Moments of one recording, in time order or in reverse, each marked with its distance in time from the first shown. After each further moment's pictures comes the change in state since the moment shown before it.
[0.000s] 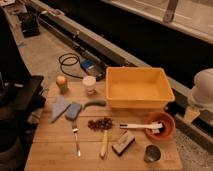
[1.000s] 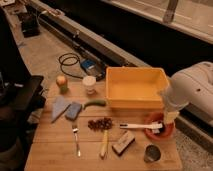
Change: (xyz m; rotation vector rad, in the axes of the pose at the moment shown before) arm -0.135 0.081 -0.057 0.019 -0.206 -0.601
